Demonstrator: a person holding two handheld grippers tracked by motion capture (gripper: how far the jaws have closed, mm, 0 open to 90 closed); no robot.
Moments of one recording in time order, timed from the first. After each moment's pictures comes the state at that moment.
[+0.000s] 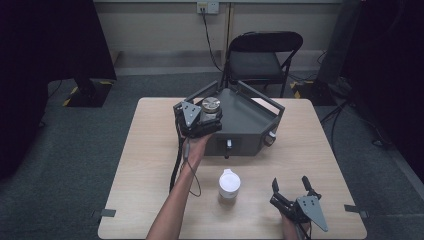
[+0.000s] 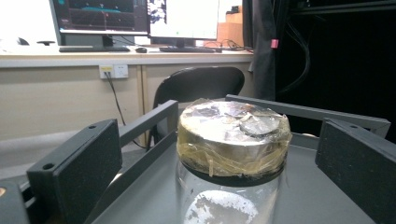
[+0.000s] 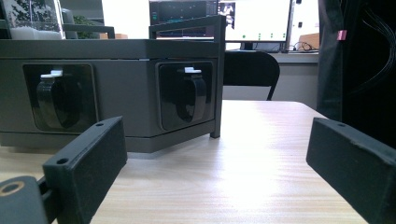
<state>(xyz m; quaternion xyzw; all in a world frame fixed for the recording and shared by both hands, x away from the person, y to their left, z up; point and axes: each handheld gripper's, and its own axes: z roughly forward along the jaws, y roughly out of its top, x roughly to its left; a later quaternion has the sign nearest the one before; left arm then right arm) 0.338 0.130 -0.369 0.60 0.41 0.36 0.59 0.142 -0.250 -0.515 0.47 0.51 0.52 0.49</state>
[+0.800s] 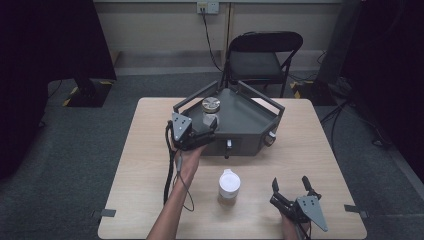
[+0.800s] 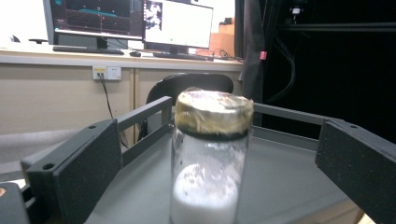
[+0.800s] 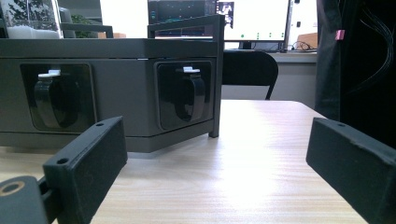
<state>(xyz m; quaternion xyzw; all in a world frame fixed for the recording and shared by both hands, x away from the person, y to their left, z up) 0.293 0.151 -0.381 0.57 0.41 0.35 0.62 0.142 -0.249 -0.515 0.47 0.51 0.52 0.49</state>
